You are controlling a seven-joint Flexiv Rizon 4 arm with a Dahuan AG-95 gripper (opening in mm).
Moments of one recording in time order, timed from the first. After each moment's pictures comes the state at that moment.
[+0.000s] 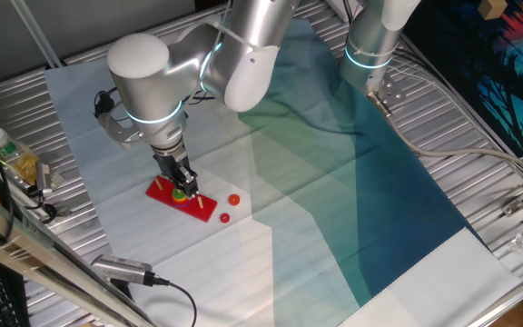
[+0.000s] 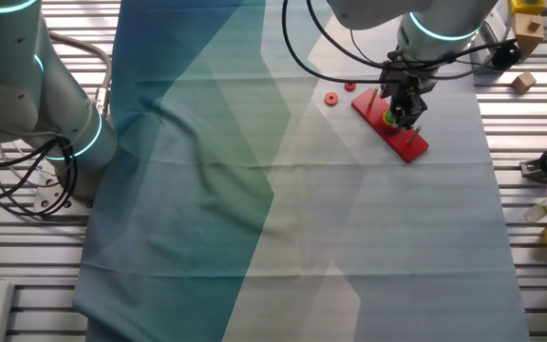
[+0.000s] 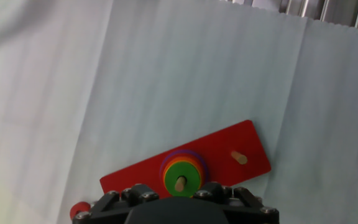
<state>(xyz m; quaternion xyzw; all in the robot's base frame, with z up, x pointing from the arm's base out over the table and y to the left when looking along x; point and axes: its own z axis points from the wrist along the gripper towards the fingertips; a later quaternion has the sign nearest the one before) 0.592 0.093 0.060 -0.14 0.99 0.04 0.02</state>
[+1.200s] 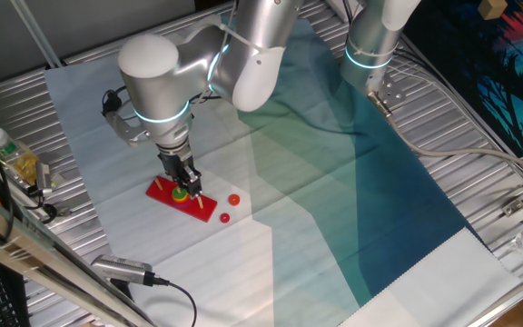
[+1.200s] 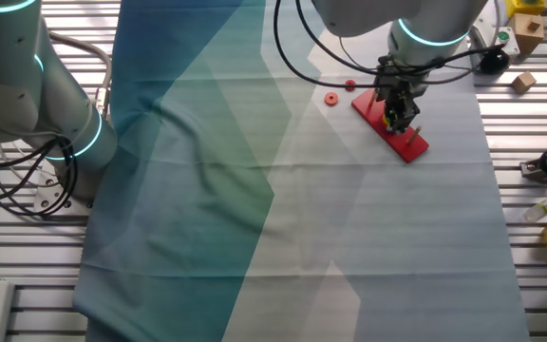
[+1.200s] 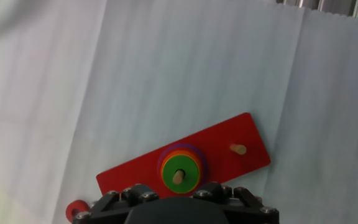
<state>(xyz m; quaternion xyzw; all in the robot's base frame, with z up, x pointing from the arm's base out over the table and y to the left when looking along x) 0.586 0.092 0.055 -0.13 0.99 0.04 0.03</state>
